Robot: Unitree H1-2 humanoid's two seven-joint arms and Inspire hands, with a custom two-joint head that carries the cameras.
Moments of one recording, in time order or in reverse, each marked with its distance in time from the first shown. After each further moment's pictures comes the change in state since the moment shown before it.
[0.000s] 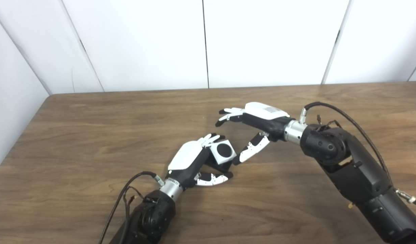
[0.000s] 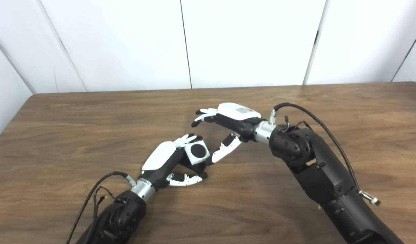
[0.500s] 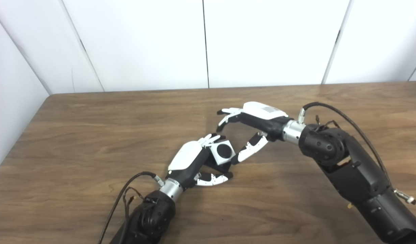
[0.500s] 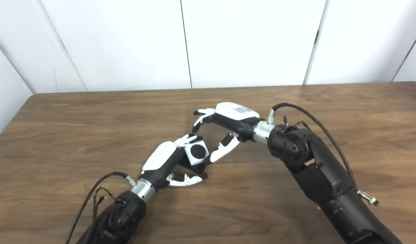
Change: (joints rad) left arm 0.001 -0.001 -0.007 0.002 -0.024 -0.016 0.000; right arm 0.000 0.000 0.000 0.004 -0.001 -0.006 -0.012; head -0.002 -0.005
